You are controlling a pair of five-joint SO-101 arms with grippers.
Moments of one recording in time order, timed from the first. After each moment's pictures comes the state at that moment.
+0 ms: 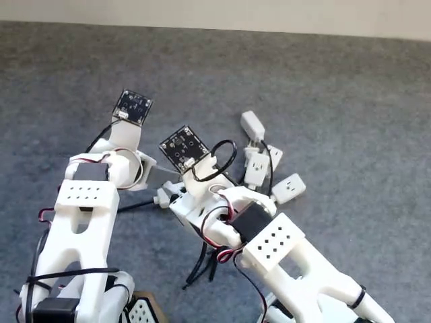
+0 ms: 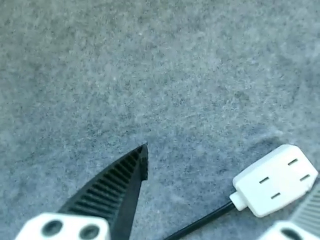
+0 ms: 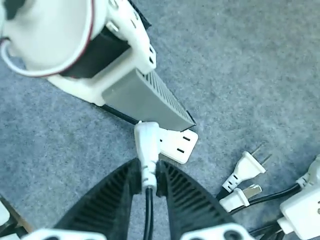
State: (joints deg) left arm -5.4 -29.9 50.6 42.9 -19.1; right arm -49.1 -40.2 45.1 49.0 2.0
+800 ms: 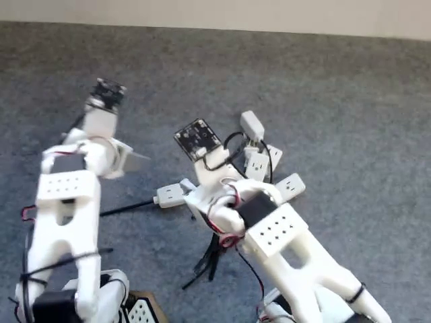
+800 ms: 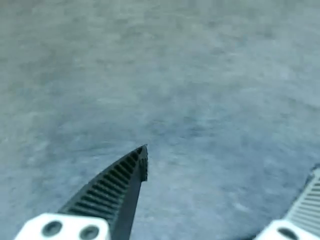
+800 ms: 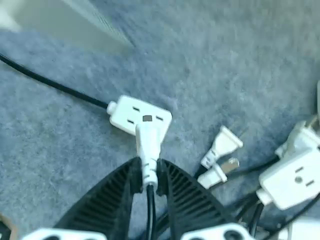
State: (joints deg) left arm -15.8 -25.9 42.9 40.9 -19.4; right arm -42.9 -36.0 42.5 54.7 2.2
